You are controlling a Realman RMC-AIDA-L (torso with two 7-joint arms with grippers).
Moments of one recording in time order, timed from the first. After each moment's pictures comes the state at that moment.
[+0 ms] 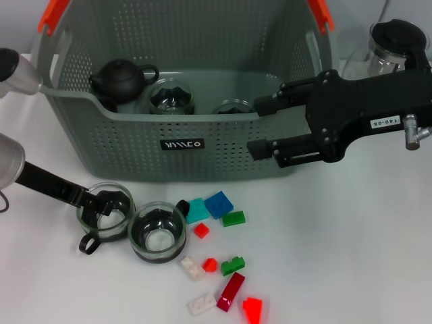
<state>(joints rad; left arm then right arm) -0.56 -2.16 0.86 1.20 2.78 1.56 -2.41 0.56 2.09 -1.11 -1.34 -1.88 -1.67 1.88</state>
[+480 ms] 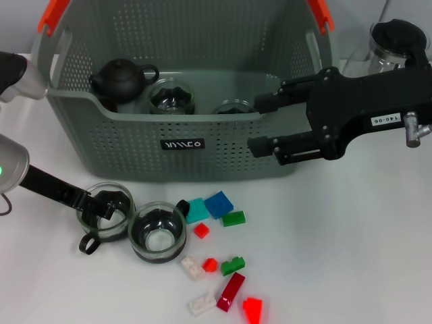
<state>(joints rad) -0.56 -2.16 0.88 1.19 2.80 1.54 -2.41 0.56 2.08 -1.11 -1.34 -1.88 -1.67 1.88</state>
